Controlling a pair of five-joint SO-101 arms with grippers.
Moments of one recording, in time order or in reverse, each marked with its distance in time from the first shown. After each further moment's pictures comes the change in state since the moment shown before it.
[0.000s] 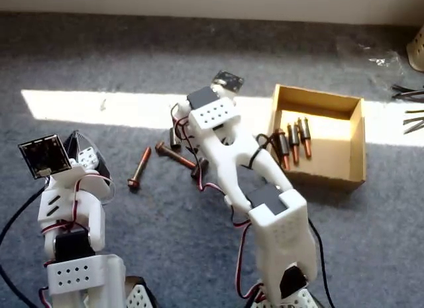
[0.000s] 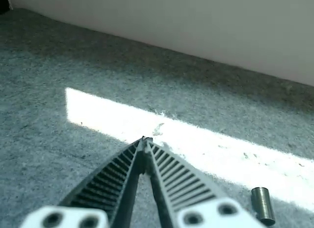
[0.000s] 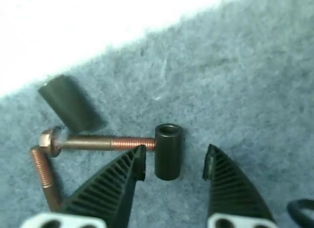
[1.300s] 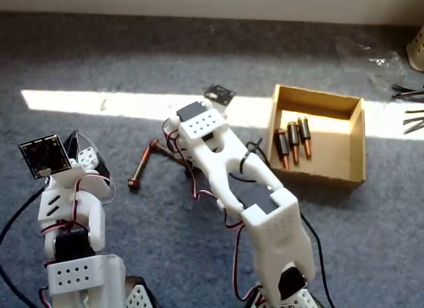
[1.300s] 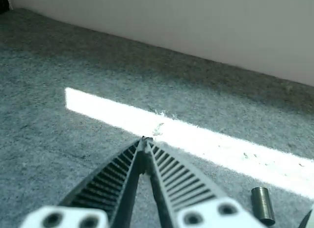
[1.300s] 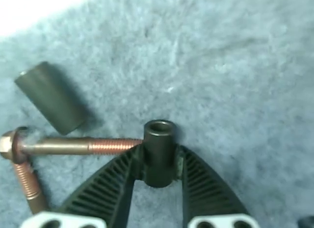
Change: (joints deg) left arm 0.0 0.0 0.0 0.0 0.0; right arm -3.1 4.5 4.0 -5.5 -2.4
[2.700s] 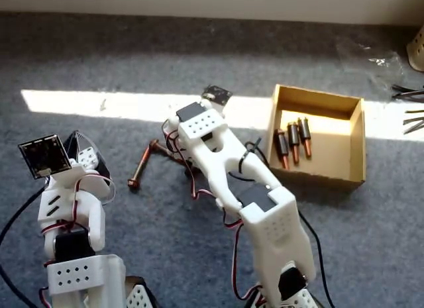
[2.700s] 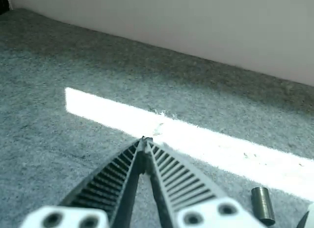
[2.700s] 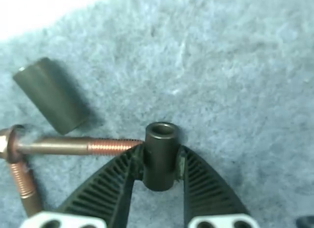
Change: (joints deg) left arm 0.0 0.0 0.0 0.0 0.0; right arm 0.1 4.0 -0.2 -0.3 2.5
